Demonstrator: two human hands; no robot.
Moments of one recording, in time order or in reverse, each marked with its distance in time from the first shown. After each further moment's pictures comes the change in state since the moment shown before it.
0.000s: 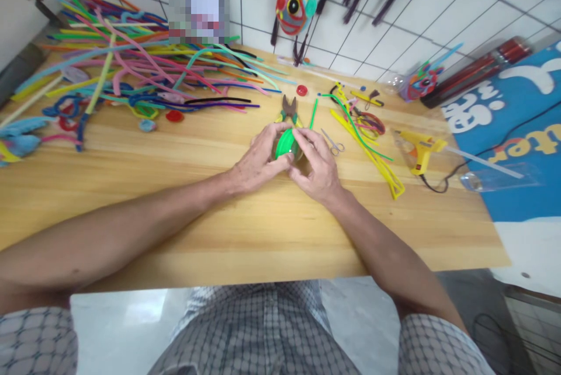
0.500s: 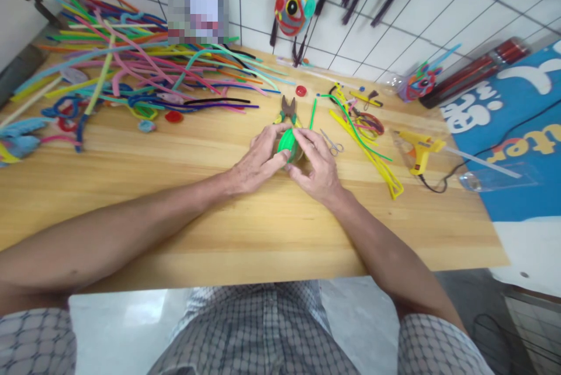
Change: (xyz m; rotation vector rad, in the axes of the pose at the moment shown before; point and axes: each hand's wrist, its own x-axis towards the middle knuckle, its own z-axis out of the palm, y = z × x) left_hand -0.002 0.001 -0.004 0.007 -0.044 0.019; right_hand 0.000 0.001 -0.001 0.002 0.007 0.005
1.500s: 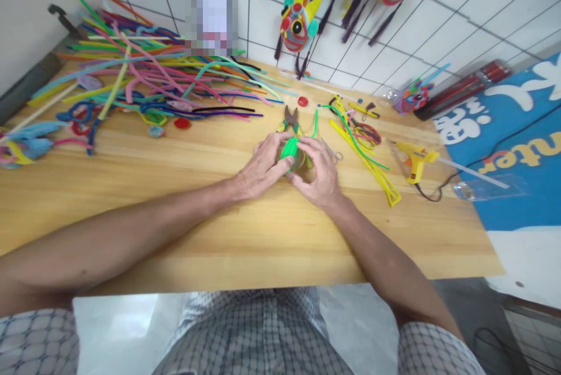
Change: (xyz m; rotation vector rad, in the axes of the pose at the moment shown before) left_hand 0.000 0.005 0.001 0.056 0.042 -0.006; right_hand 0.001 -0.001 0.000 -0.016 0.093 -0.058
